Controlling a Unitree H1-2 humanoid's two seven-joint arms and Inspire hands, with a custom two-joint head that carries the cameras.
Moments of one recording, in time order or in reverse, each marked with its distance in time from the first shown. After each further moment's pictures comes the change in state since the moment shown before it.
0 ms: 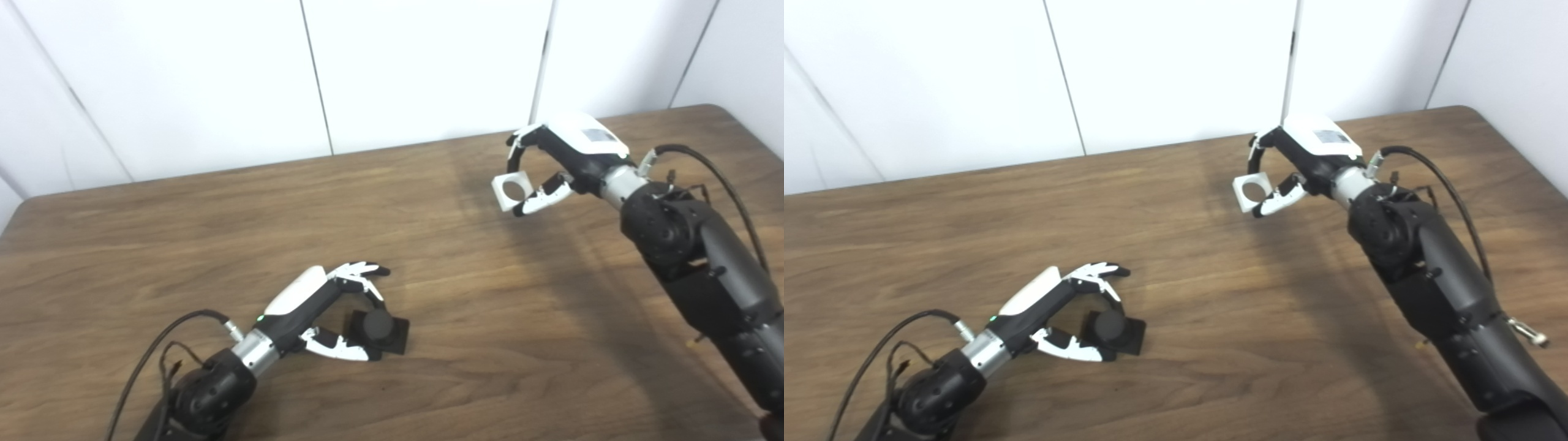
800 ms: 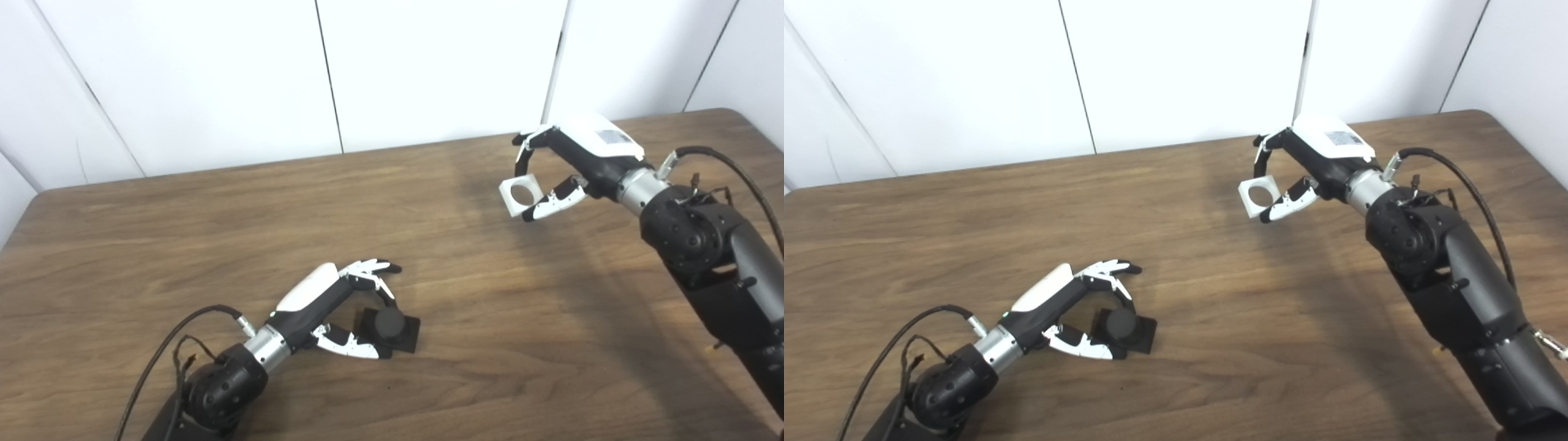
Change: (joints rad) left arm -0.001 -0.012 -0.003 0.003 0.011 0.001 0.007; right arm 0.013 -0.017 -0.008 -0.085 0.030 -0.015 0.047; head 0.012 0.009
